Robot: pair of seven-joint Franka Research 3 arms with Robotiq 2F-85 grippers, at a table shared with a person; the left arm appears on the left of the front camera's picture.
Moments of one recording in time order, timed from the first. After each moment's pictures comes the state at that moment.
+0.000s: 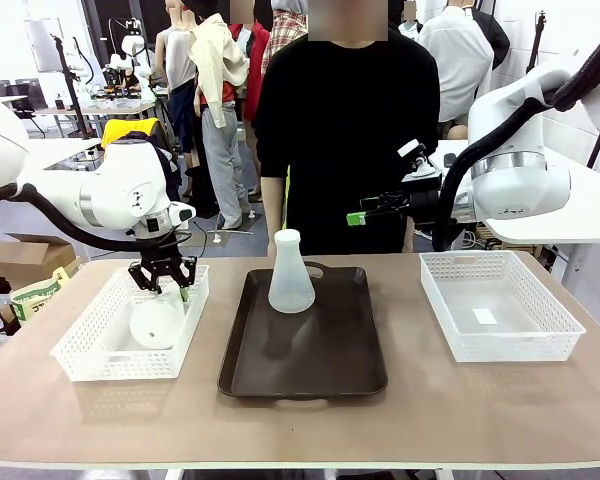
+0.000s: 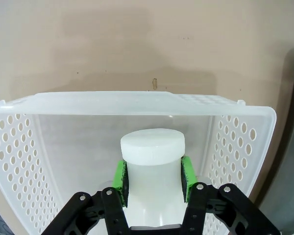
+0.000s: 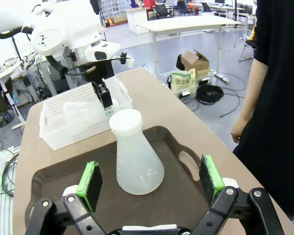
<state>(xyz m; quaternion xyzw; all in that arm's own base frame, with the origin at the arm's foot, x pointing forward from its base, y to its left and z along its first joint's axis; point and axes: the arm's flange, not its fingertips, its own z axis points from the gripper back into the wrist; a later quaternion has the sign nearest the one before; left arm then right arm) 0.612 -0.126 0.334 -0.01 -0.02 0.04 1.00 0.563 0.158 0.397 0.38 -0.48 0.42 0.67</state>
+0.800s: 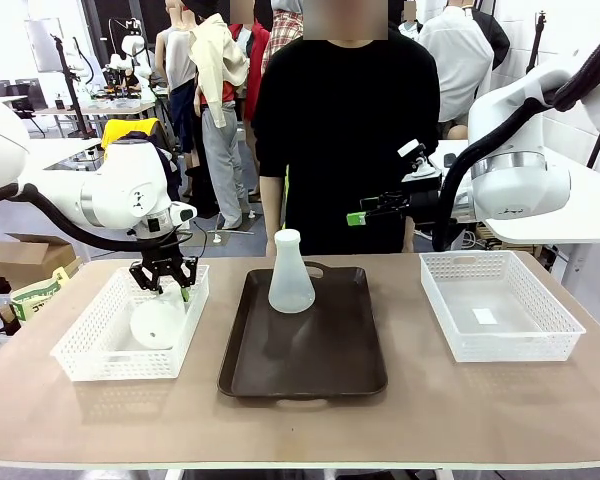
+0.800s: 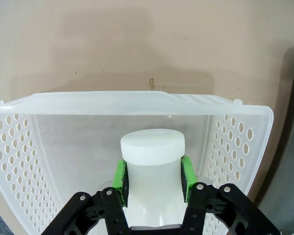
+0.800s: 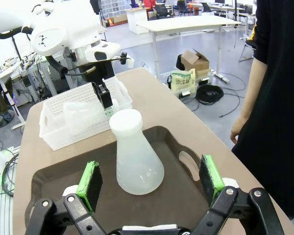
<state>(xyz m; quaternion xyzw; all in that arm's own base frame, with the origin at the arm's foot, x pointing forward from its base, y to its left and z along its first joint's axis) 0.612 -0.128 0.334 -0.01 -0.02 0.04 1.00 0.563 0.158 0.397 0.38 -0.48 0.42 0.67</state>
